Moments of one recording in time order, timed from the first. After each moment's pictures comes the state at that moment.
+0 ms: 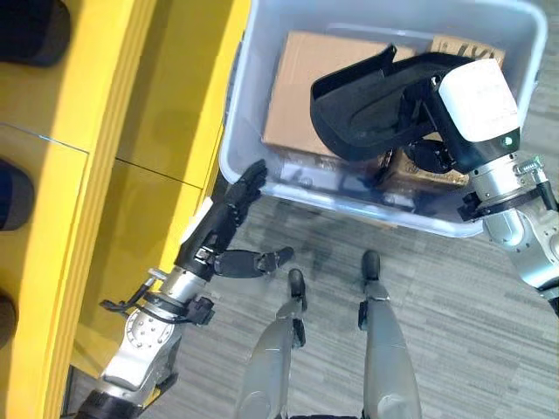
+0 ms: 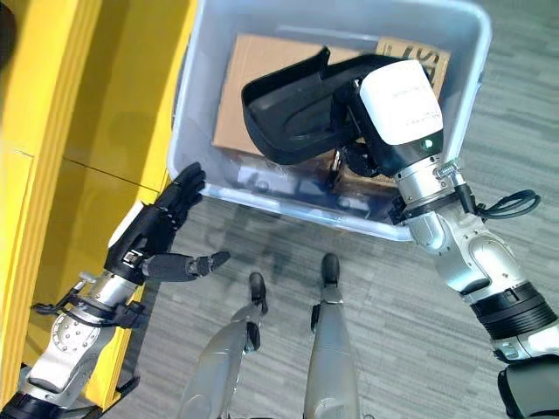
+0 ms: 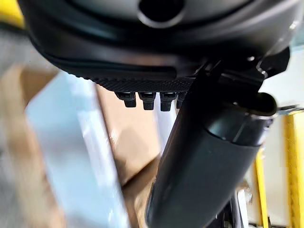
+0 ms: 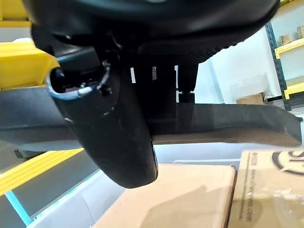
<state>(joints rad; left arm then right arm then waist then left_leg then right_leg) 0.03 0.67 -0.11 -0.16 -0.34 -0.41 -0.03 -0.60 -1.04 0.33 0.00 -0.46 -0.10 -0.30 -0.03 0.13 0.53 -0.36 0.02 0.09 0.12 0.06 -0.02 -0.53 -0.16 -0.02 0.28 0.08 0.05</state>
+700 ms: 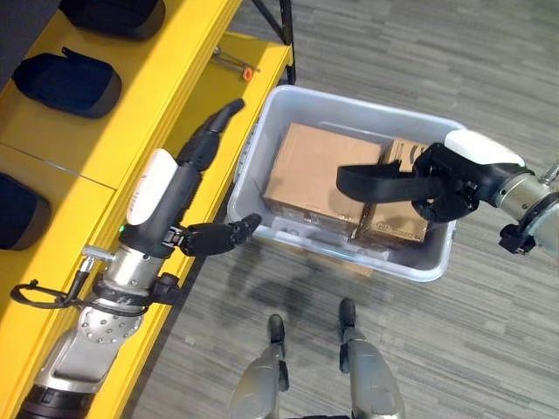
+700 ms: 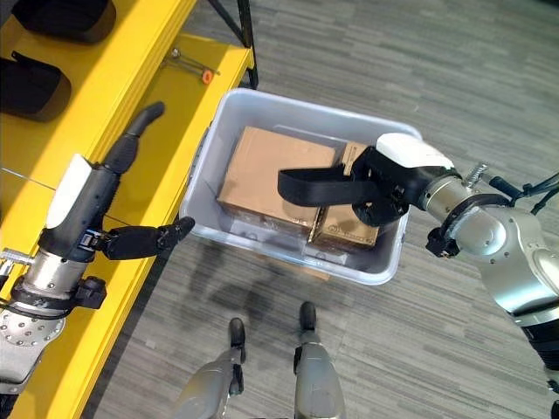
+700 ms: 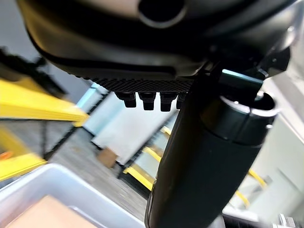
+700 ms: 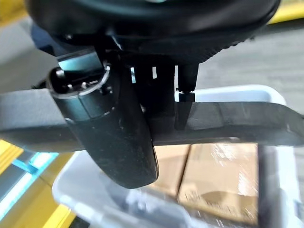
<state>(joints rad) -0.06 0.89 0.00 -0.28 0.13 -0.49 0.14 -0.42 -1.23 0.18 -0.20 -0.03 0.16 0.38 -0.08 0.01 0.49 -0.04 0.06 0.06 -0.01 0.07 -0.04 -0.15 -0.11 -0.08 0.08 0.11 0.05</state>
